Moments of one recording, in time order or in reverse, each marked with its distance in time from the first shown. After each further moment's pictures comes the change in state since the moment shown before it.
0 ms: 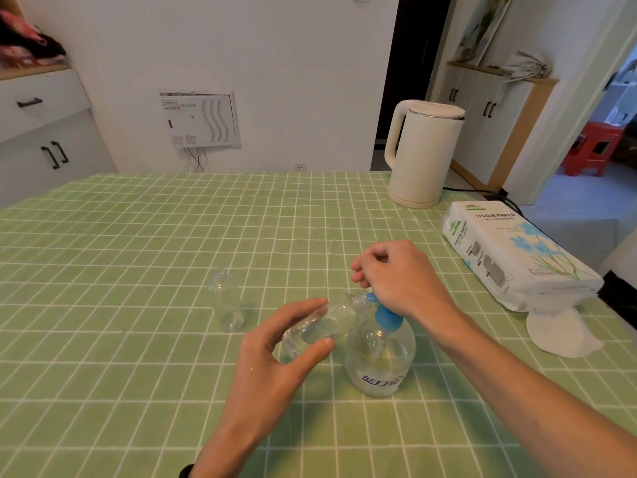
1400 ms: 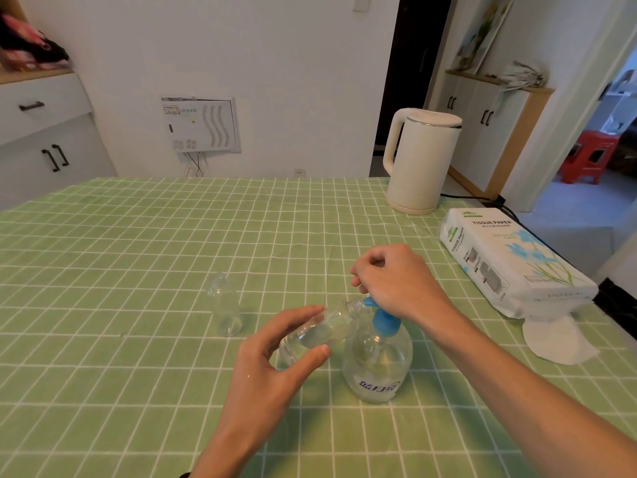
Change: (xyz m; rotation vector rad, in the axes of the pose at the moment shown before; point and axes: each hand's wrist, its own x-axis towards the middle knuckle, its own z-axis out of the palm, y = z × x) left_hand -0.001 -0.003 0.001 -0.013 0.019 -0.009; right_hand -0.001 -0.007 -0.005 -0.047 -0.028 0.016
